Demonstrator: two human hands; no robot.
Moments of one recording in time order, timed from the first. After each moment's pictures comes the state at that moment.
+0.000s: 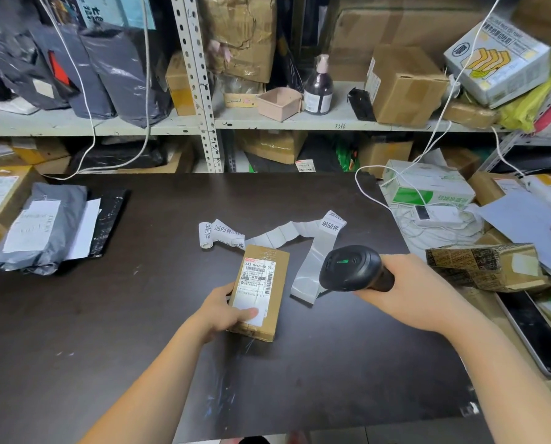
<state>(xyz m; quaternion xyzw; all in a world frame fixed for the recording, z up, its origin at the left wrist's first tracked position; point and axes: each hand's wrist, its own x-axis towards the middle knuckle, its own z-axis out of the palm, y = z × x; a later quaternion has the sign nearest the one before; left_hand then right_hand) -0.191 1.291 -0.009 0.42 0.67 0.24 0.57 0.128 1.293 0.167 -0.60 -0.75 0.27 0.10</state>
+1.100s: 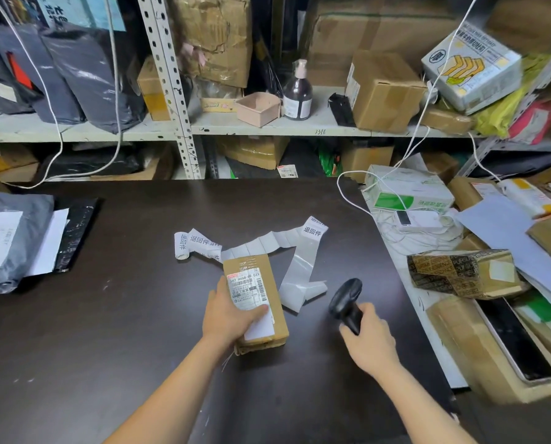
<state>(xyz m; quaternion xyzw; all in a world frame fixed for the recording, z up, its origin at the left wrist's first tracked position) -0.120 1.310 -0.004 0.46 0.74 0.30 0.38 0.150 1.287 0.011 -0.77 -0.56 0.28 0.12</state>
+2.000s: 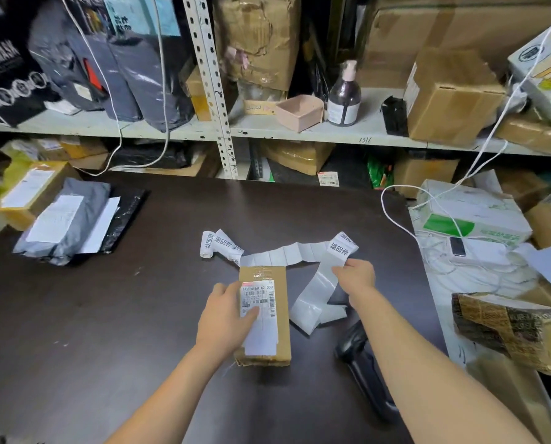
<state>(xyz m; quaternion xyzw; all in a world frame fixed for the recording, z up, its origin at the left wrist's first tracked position) -0.111 1.312 0.025 0.51 0.80 0.21 0.24 0.107 1.470 -0.003 -0.73 -0.42 0.47 0.28</state>
